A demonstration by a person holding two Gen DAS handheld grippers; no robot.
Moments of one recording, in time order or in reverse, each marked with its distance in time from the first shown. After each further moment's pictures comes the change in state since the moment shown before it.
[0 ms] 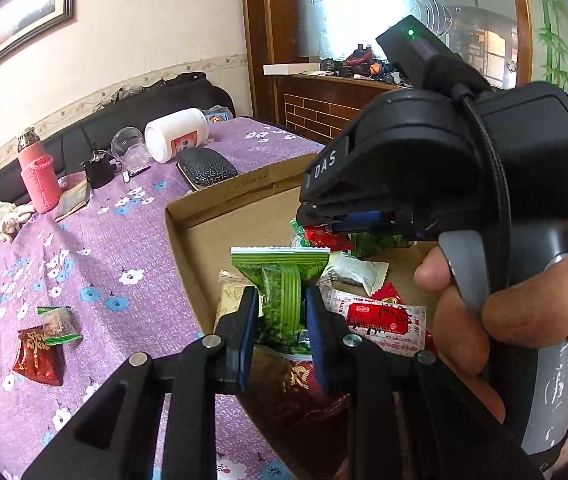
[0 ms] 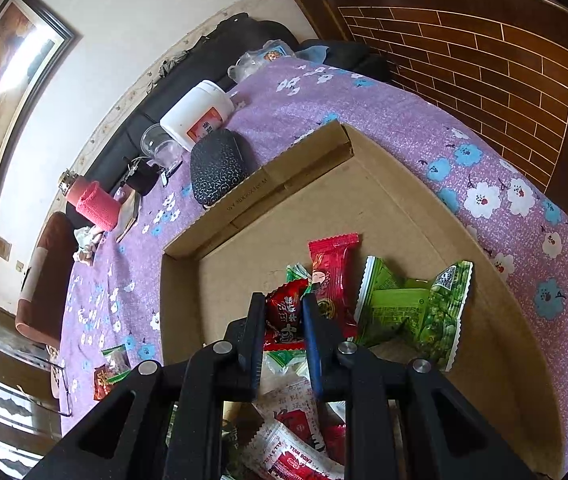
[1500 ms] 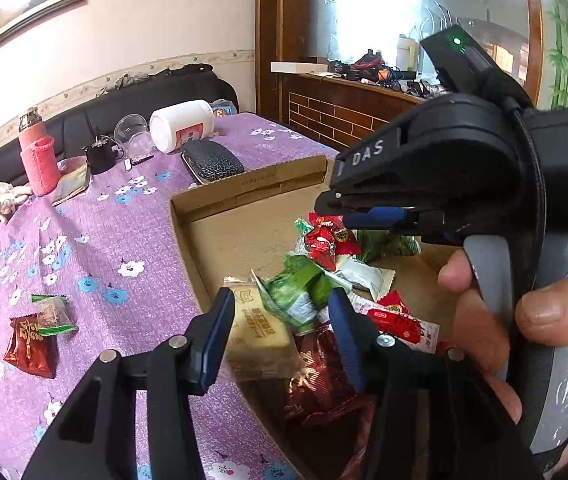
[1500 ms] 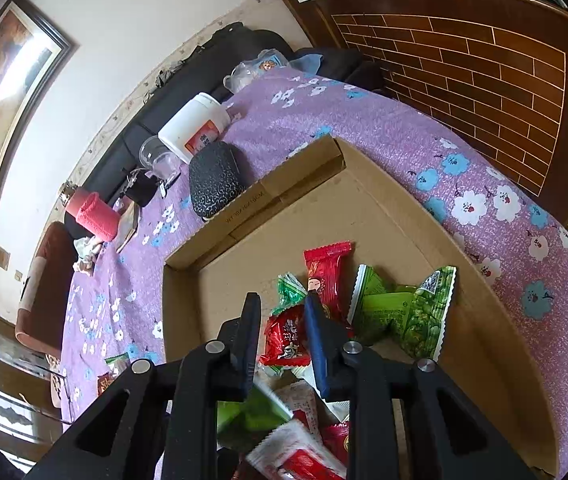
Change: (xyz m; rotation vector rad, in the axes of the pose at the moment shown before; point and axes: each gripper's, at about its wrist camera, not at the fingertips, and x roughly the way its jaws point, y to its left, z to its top) left arm 0.004 0.015 0.001 -0.074 0.006 -0.030; right arm -0.014 -0.004 0.000 0.020 -0.045 -0.013
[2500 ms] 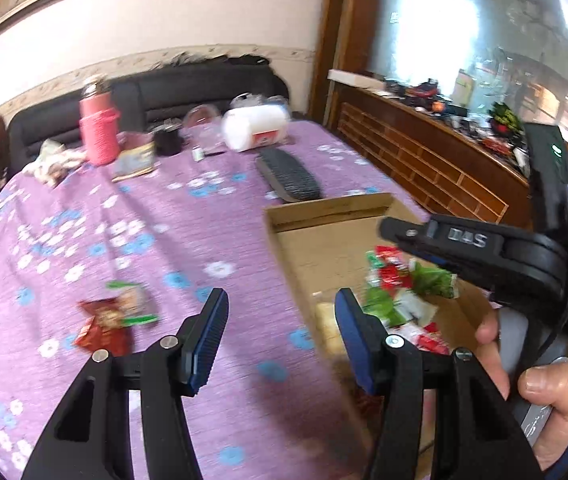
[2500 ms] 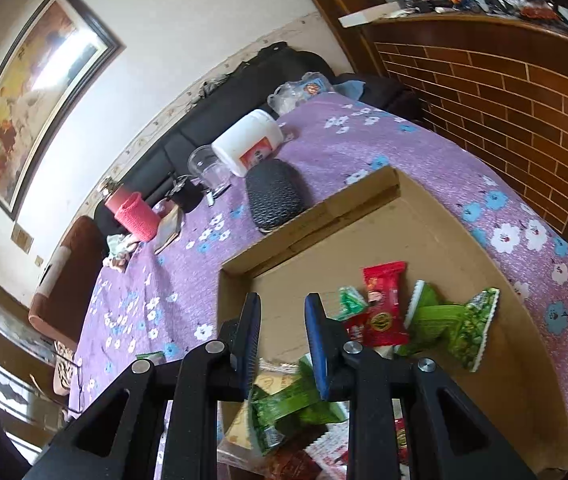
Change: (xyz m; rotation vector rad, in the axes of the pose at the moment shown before) left arm -0.042 0.077 0.019 -0.196 0.036 0.102; right arm -0.014 0.041 -0.013 -0.130 -0.083 0.106
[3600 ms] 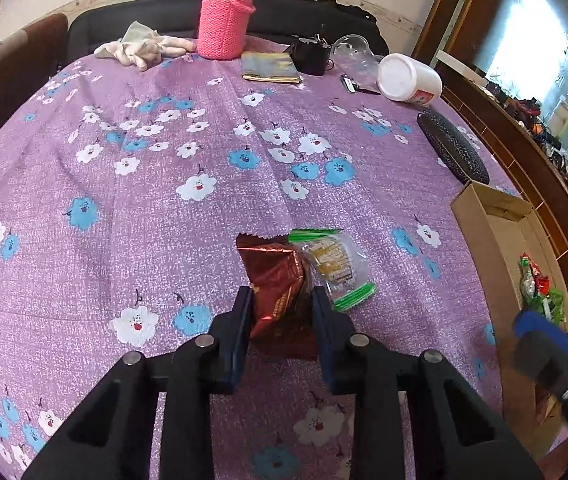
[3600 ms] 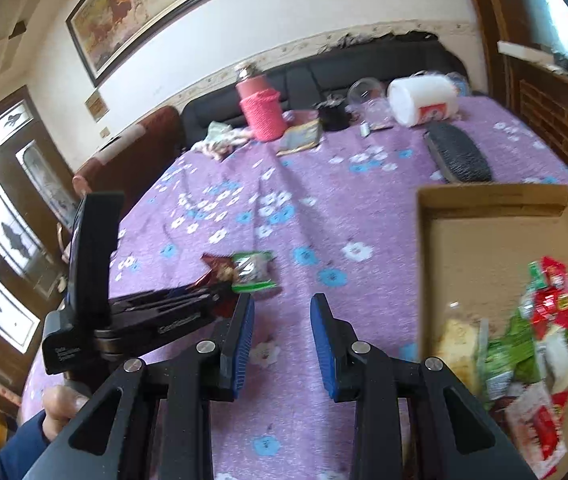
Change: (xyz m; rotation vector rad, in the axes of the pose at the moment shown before) left arm 0.061 0.158 -0.026 -0.269 0.186 0.097; right arm 0.040 0.119 -0.086 -0.421 0.179 0.222
